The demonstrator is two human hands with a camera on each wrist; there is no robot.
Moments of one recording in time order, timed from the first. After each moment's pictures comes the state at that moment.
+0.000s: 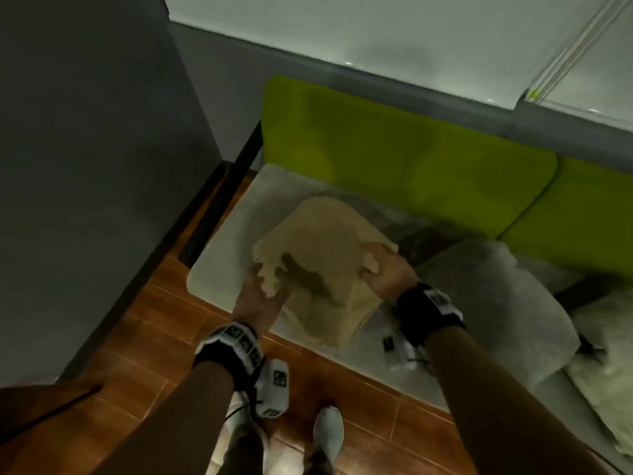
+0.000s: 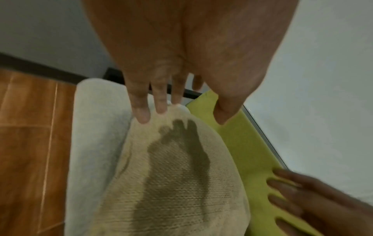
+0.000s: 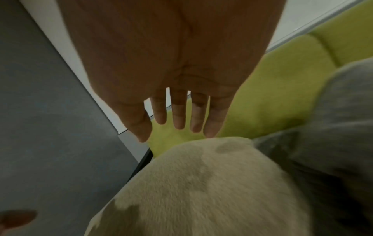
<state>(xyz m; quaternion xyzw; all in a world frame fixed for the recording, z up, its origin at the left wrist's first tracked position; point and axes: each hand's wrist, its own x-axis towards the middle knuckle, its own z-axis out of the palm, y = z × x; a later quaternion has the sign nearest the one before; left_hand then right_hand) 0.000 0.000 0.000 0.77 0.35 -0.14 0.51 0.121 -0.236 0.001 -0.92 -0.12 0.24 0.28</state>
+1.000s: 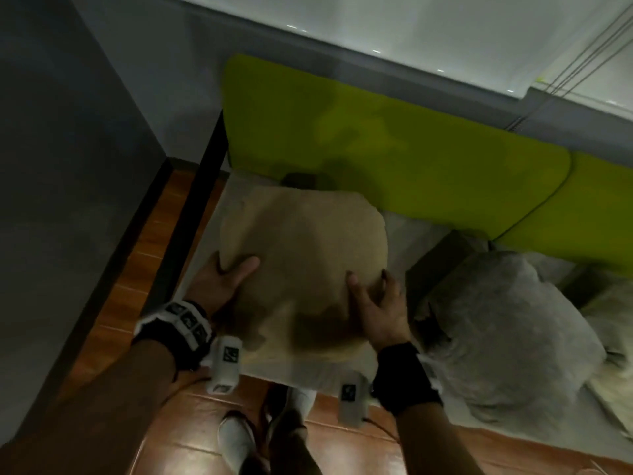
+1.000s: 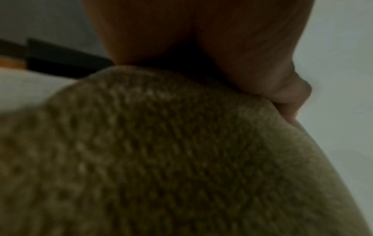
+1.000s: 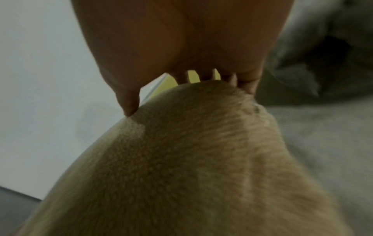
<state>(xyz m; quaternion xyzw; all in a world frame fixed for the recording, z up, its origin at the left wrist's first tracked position) 0.165 0.148 -0.044 0.73 0.32 -0.21 0.57 0.144 -0.130 -0.052 -0.84 0.28 0.19 0.43</state>
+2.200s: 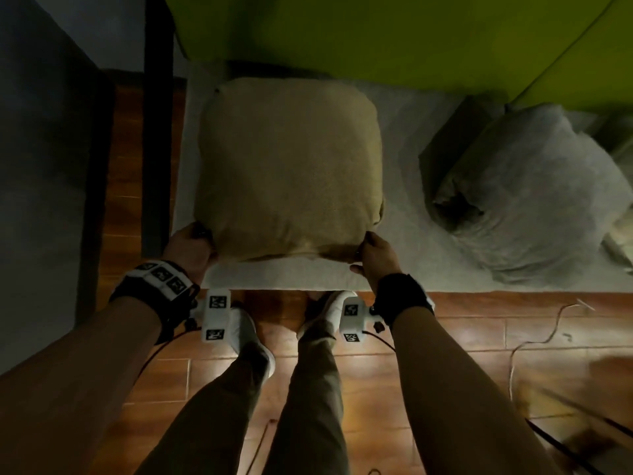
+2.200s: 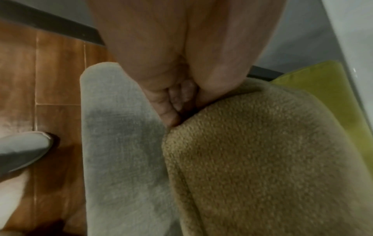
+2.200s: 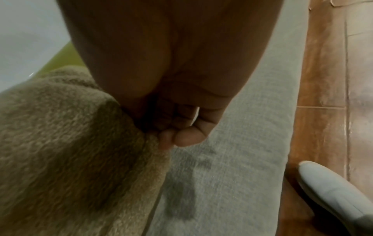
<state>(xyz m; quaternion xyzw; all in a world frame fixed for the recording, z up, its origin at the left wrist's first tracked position) 0.112 0.217 -0.146 0.69 0.37 -0.29 0.55 0.064 -0.094 -0.150 -0.67 0.41 0.24 0.57</state>
